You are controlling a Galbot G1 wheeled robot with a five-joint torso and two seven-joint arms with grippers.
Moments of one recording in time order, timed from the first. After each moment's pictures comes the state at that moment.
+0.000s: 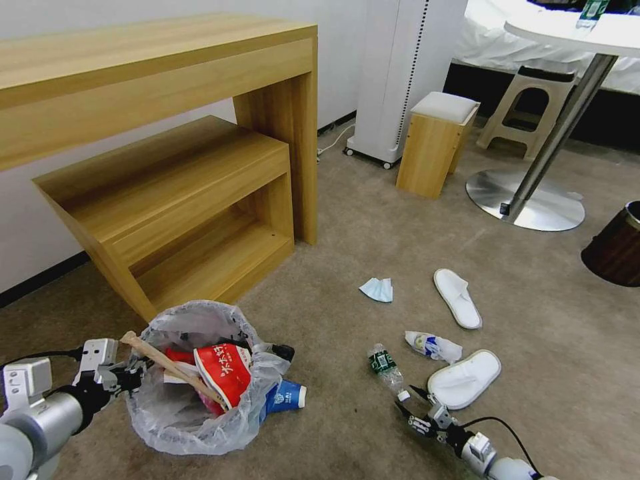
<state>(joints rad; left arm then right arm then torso) 1.88 -0.88 -1.07 -2.29 -1.11 0.68 -0.12 -0.96 0.94 -0.40 0.75 0.49 0.81 -0.21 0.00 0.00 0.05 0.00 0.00</state>
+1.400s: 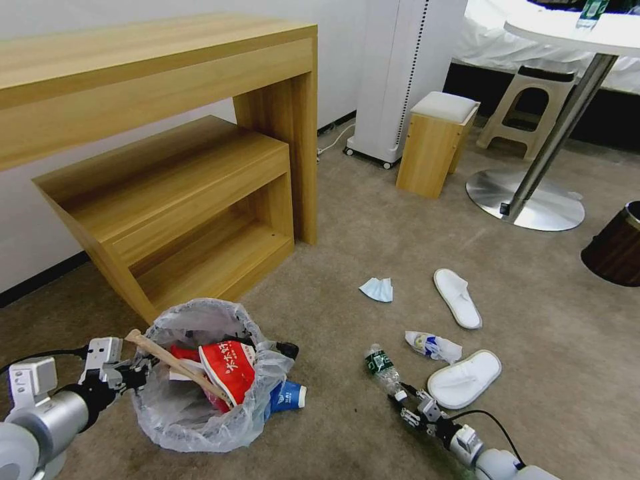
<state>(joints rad) 1.86 -0.88 -1.04 -2.28 -1.11 0.66 -0.10 -0.91 1.00 -0.42 0.69 0.49 0.81 -0.22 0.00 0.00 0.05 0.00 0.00</state>
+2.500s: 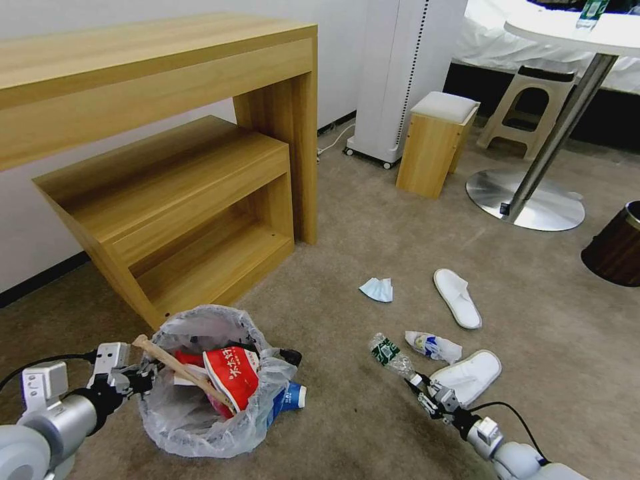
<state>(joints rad) 1.84 -0.89 -0.97 -2.26 -1.05 0.65 -0.09 -1.00 0.87 -0.28 0.90 0.49 0.81 -0.21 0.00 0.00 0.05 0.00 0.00</state>
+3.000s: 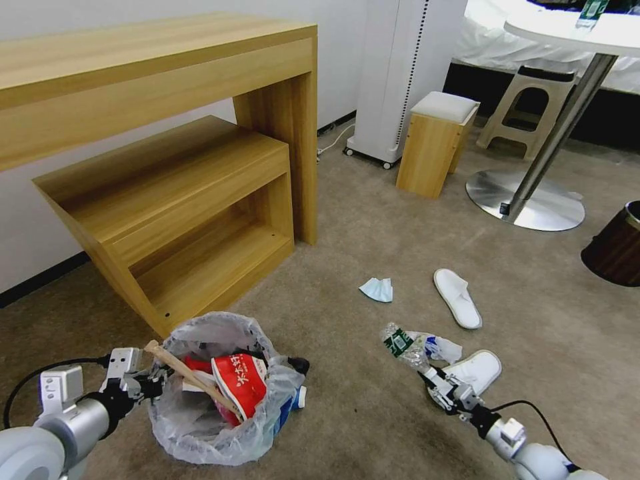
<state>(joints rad) 1.83 -0.88 -0.92 -2.25 -1.01 0.65 -0.08 -1.14 0.73 -0.14 1.13 0.49 0.81 -0.22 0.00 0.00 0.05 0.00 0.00</state>
